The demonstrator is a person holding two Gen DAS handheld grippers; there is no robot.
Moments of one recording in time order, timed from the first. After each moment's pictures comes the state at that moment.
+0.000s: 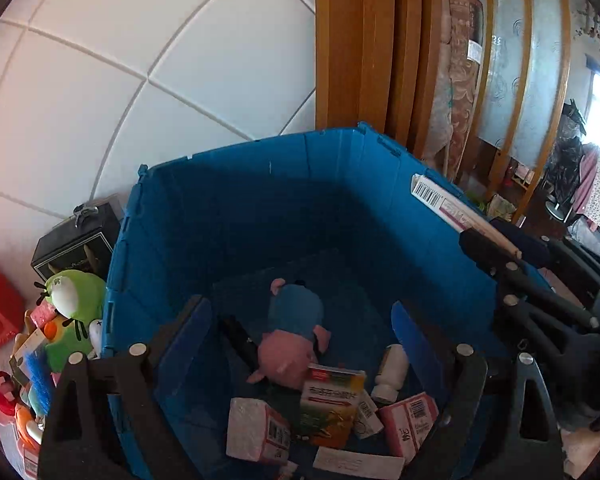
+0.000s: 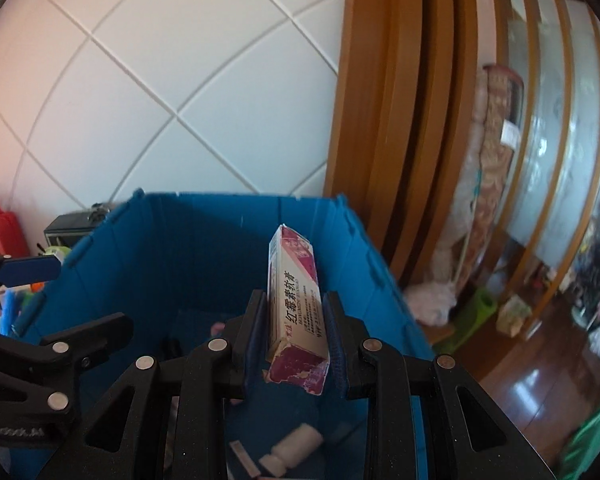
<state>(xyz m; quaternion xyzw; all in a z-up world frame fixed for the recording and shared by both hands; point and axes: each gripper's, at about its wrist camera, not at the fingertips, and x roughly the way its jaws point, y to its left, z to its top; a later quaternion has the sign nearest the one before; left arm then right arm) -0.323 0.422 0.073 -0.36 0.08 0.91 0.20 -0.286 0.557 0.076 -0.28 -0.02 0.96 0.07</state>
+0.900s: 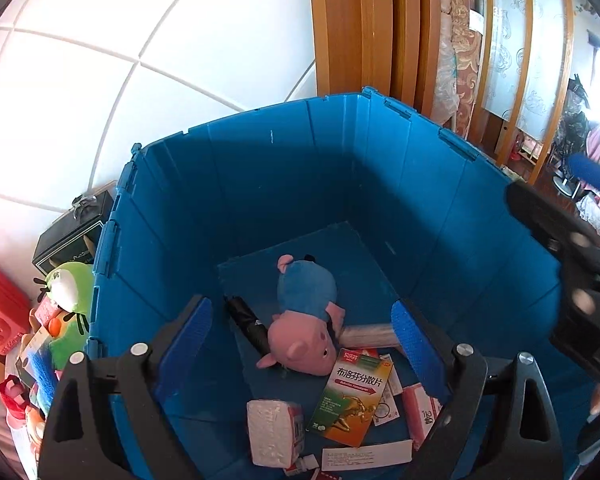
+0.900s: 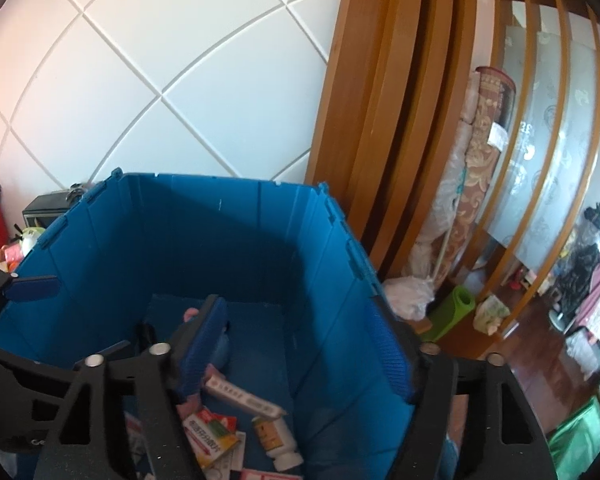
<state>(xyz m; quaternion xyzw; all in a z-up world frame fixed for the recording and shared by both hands) -0.329 0.426 0.046 -0.39 0.12 0.89 0.20 -0.277 0.547 0.084 -0.27 -0.07 0.95 0.11</state>
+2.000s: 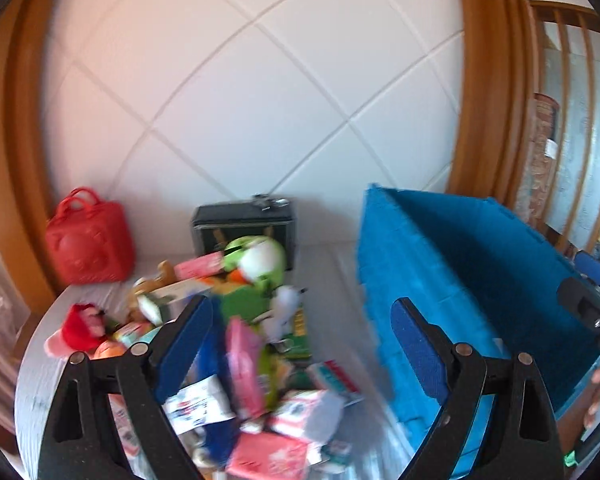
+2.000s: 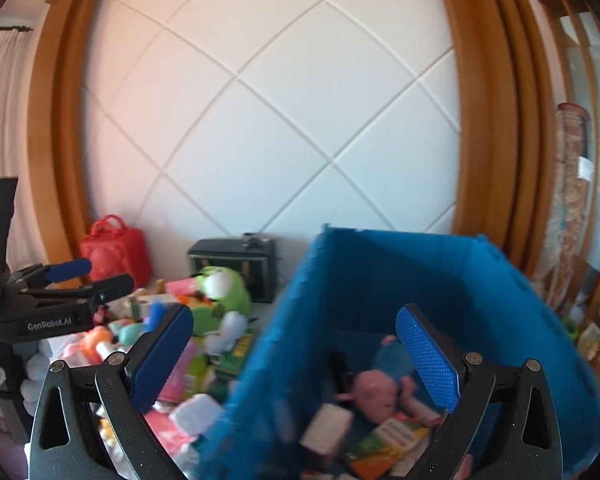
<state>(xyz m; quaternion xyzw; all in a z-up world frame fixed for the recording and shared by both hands) -0.201 0.078 0.089 -0.25 -0.02 0.97 0.05 -0.172 0.334 0.104 -0.19 -0.01 0.97 -0.12</state>
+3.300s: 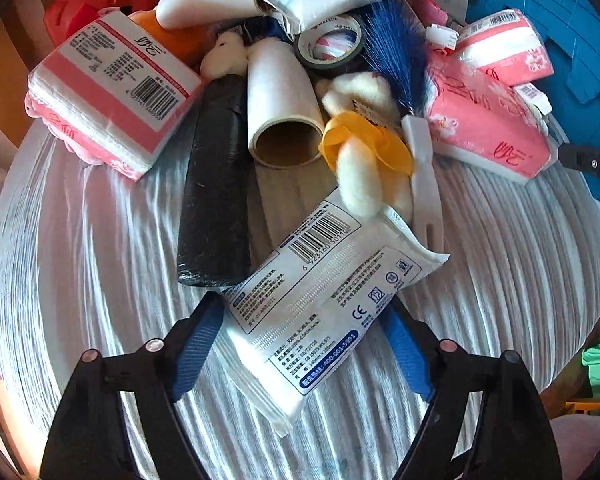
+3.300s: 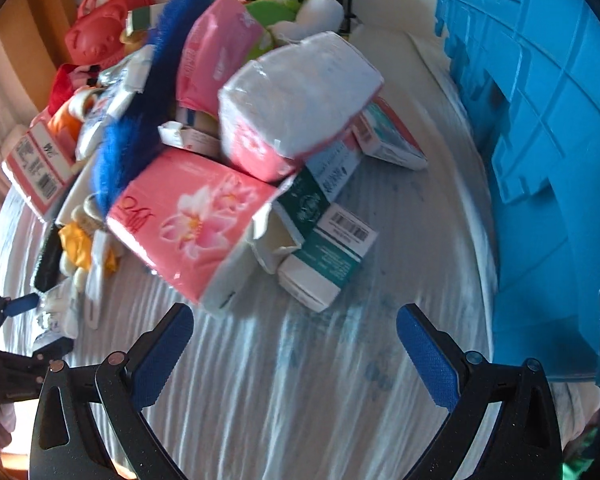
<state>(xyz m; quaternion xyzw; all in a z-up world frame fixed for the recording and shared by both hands) -0.120 -0.066 -0.249 -0.56 0.02 0.83 0.02 -0.195 0.199 -0.224 -0.52 -0.04 0.84 -0.10</state>
